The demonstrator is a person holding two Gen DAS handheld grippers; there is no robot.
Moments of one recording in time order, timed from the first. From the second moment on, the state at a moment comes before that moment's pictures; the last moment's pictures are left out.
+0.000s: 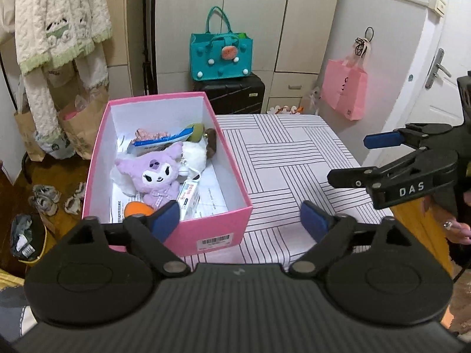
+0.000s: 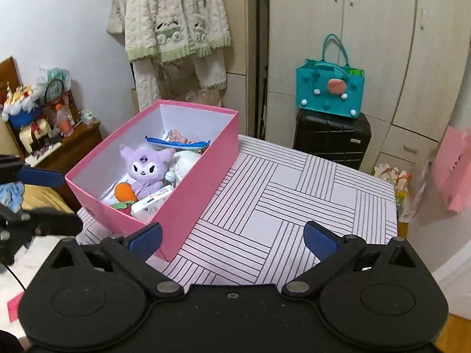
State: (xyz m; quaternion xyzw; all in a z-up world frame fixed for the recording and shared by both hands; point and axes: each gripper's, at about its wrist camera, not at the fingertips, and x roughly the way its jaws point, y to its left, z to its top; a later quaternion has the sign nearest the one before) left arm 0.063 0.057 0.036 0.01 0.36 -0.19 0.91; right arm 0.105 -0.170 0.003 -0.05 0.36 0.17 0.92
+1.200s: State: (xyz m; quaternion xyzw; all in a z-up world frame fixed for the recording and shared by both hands) left arm 0.039 0.030 0.019 0.03 0.36 -0.06 0.93; right arm 0.036 -0.206 -0.012 -0.04 0.32 0.06 0.95
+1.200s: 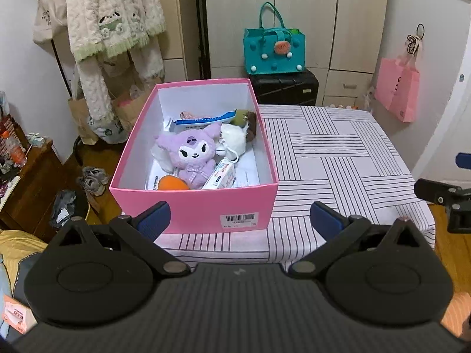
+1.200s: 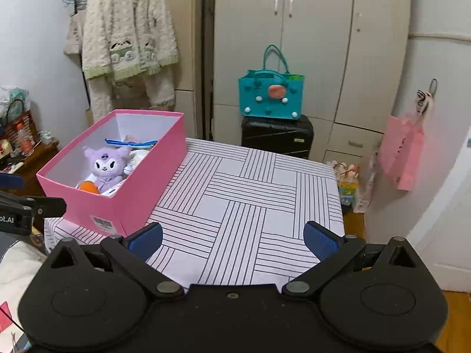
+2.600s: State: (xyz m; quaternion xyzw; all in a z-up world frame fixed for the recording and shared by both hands) left arm 0.025 0.029 0.006 0.03 0.29 -0.05 0.96; right arm 0.005 -0.196 -0.021 -0.03 0.25 -0.02 0.97
